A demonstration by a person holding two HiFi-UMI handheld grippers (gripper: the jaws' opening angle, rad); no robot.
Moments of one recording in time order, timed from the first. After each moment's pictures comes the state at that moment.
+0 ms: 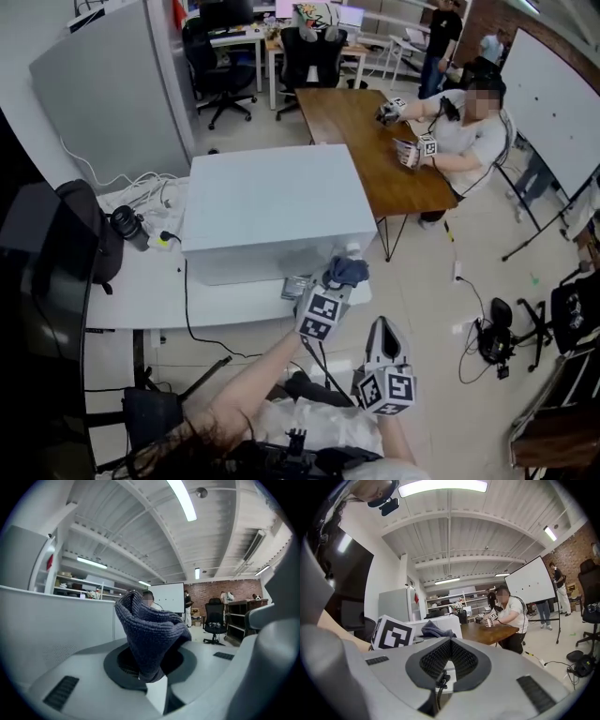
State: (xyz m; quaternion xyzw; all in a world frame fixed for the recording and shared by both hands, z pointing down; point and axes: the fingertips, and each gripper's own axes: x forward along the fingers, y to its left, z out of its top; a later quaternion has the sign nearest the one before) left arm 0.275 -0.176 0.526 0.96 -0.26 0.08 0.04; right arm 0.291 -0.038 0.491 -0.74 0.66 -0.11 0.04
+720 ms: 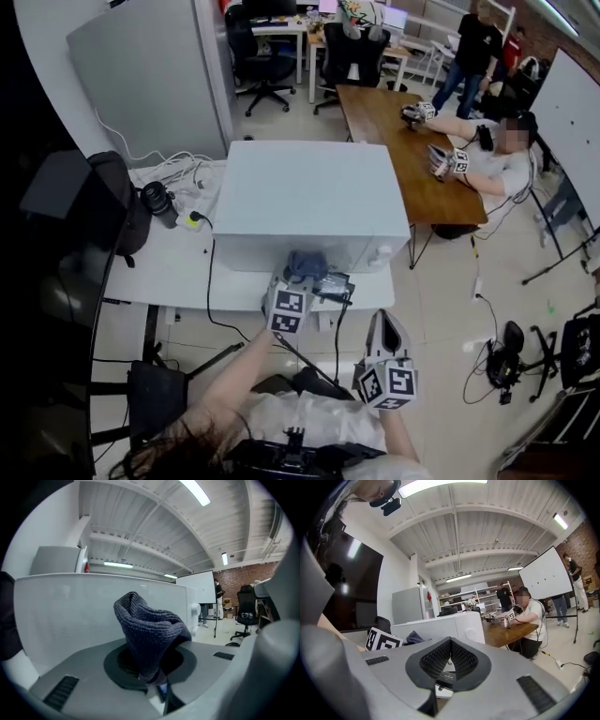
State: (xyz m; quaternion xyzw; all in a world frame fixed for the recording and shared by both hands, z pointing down) left arm 0.117 -0.234 0.561 0.89 -0.43 0.12 0.04; right arm 0.249 -0.075 0.491 -0.69 0.72 -0.12 0.03
